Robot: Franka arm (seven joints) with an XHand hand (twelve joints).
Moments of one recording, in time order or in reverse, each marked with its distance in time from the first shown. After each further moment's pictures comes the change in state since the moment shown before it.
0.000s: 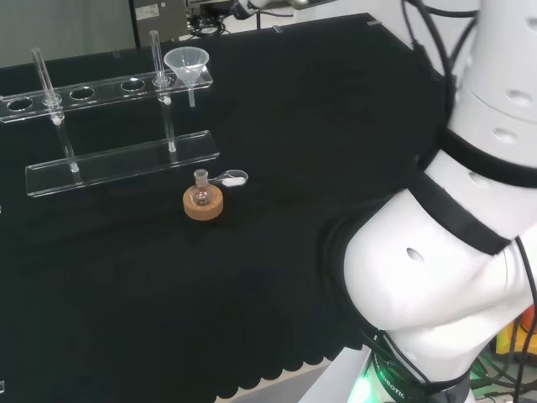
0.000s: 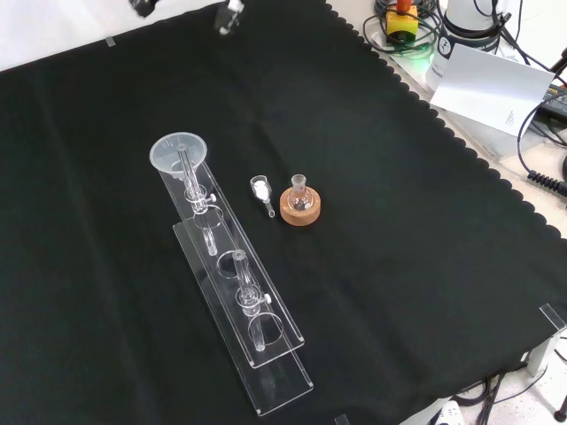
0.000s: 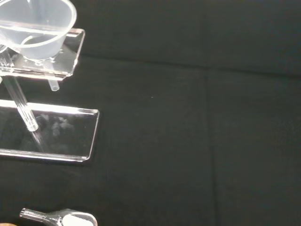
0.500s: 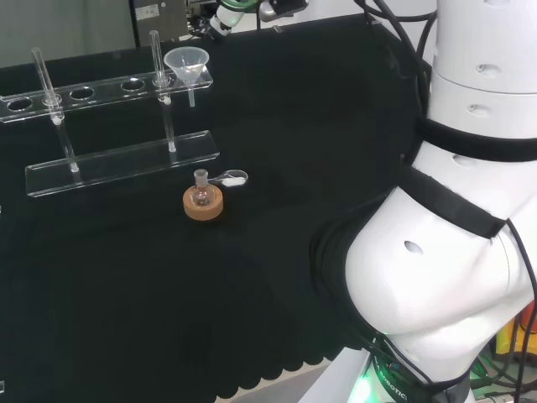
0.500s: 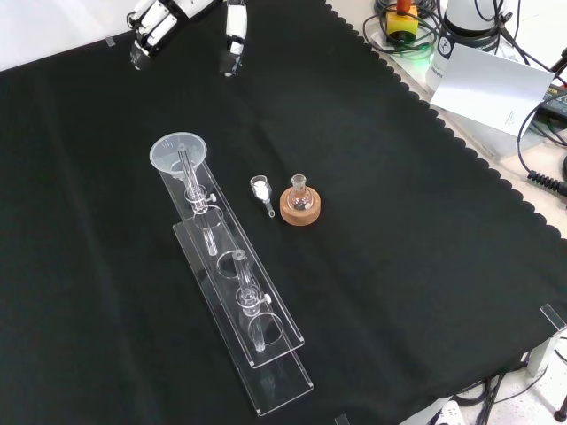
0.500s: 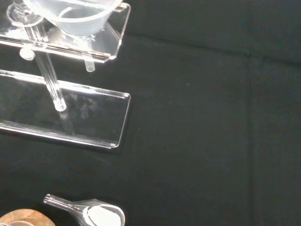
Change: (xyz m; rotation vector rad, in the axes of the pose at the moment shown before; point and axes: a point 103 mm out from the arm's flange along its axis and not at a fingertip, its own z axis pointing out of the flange) arm 0.042 0.033 0.015 0.063 -0.037 -0.085
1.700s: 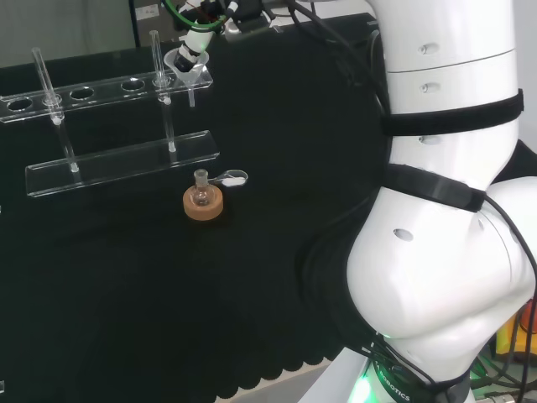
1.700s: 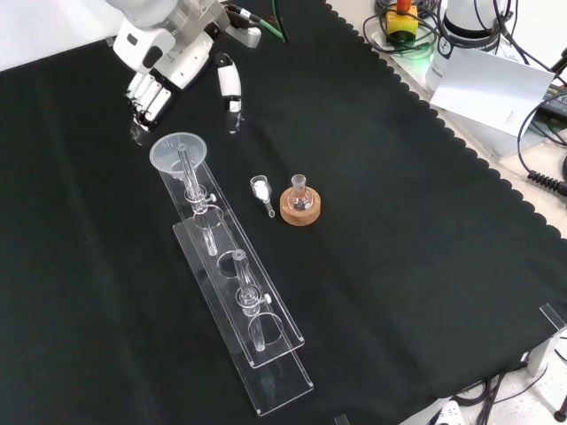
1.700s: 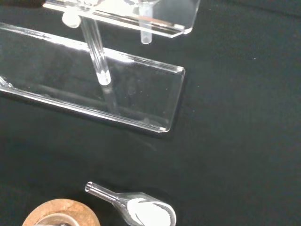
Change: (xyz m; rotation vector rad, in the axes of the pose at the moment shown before) arm 0.049 0.067 0.036 0.141 0.010 -0.126
